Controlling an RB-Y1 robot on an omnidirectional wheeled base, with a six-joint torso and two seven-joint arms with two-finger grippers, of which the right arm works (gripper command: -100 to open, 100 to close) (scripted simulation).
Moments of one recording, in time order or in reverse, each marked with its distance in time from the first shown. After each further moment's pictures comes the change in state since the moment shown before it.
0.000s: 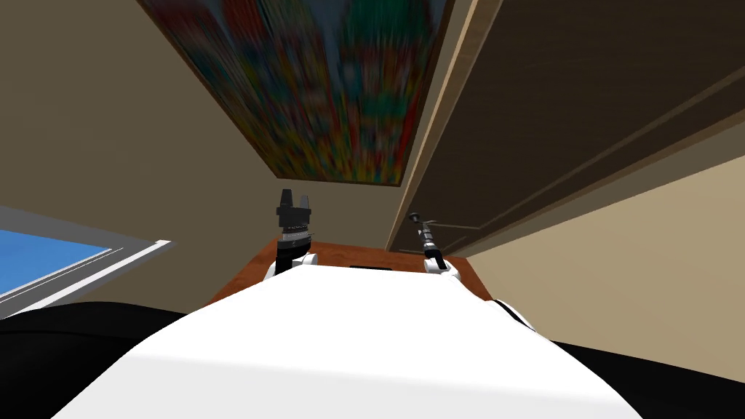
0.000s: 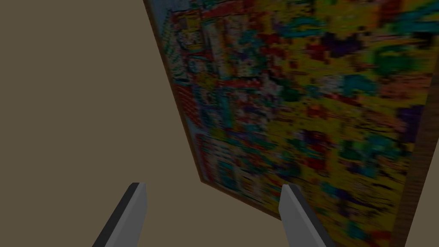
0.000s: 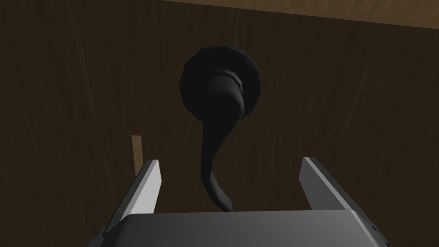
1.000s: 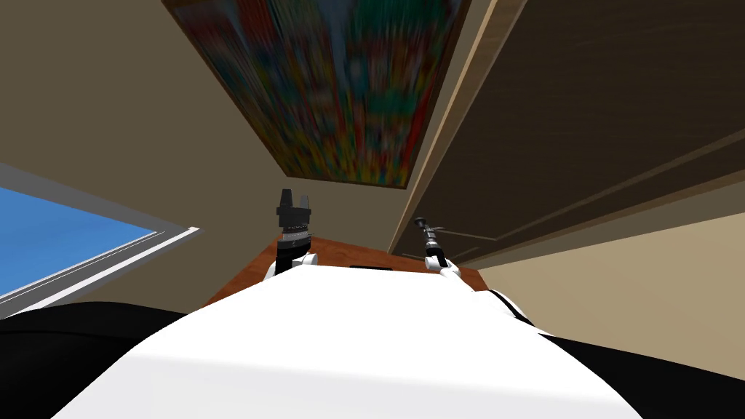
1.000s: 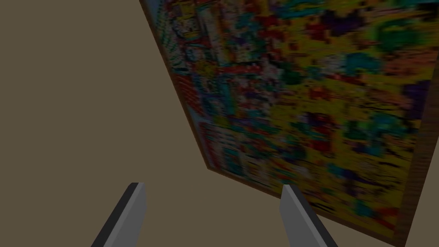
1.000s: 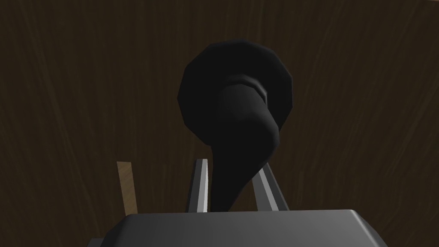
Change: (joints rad) arm -0.080 0.002 -0.029 0.144 -0.062 -0.025 0.022
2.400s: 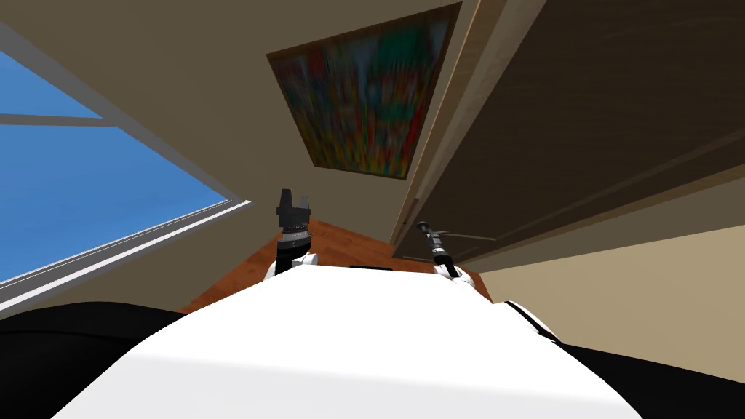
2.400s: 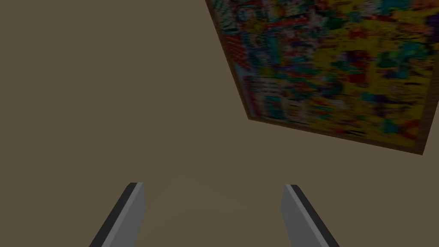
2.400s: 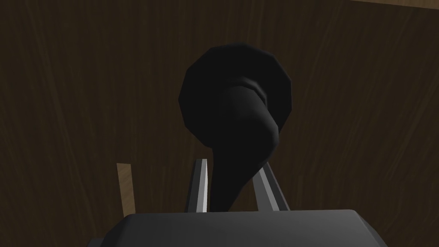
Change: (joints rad) arm 0.093 -0.101 0.097 -0.034 0.024 -0.091 -0.121
